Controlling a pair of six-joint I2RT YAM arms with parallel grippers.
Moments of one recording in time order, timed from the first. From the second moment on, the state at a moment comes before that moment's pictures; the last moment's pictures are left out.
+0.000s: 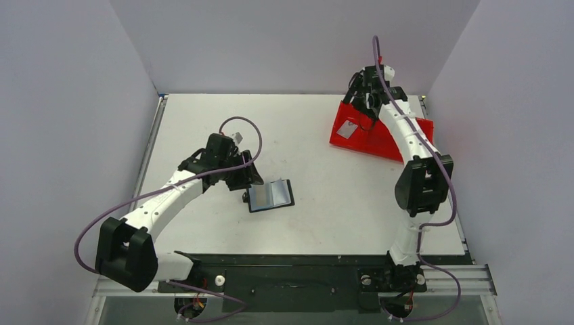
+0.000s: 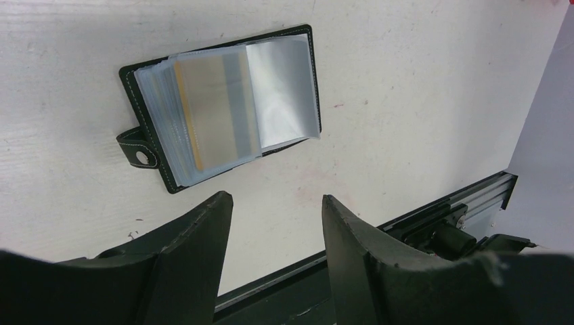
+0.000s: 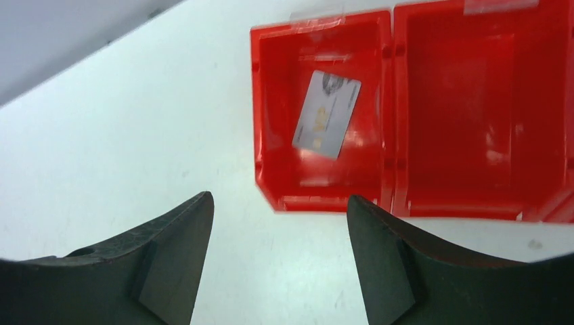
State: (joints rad) left arm -0.42 1.33 0.97 -0.54 0.27 -0.67; right arm 0.17 2.01 1.95 -0.71 0.16 0.57
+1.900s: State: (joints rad) left arm -0.32 1.24 0.73 -0.53 -0.01 -0.72; right arm 0.97 2.07 1.49 -0.47 0.21 0.72
